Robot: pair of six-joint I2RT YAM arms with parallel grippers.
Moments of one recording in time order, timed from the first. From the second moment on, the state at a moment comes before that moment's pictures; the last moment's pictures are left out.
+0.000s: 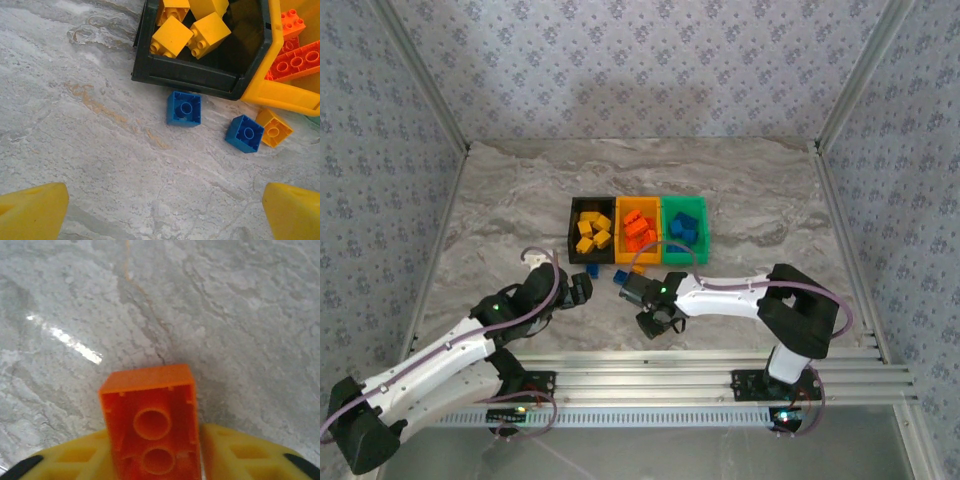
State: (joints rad) left arm -0.80 0.76 0.53 -0.61 -0.34 -0.85; right arm 1.11 1.68 0.96 -0.66 0.08 0.44
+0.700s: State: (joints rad) left arm -0.80 0.84 0.54 -0.58 -0.30 -0.81; right arm 0.70 1.70 1.35 -0.53 0.06 0.44
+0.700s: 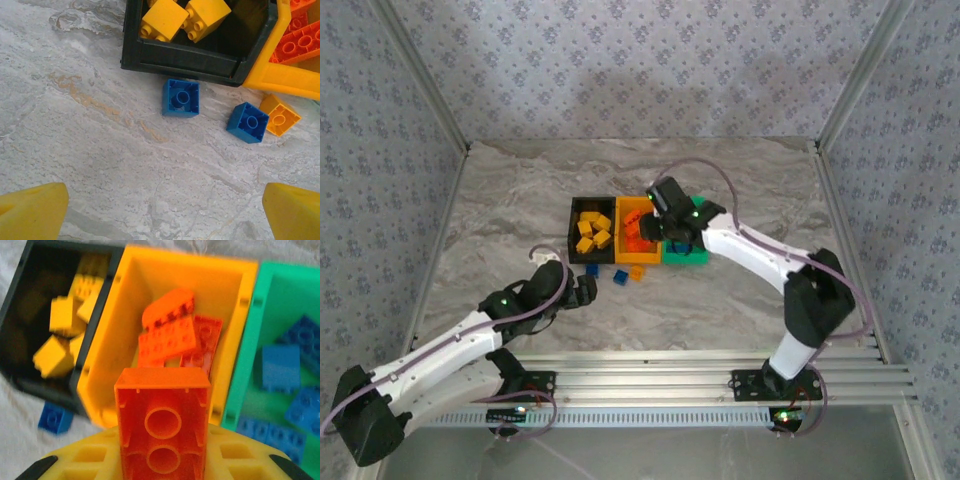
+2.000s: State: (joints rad) left arm -0.83 1.38 0.75 -0.33 -0.17 -0.56; right arm 0.65 1.40 0.97 -0.40 0.04 0.54
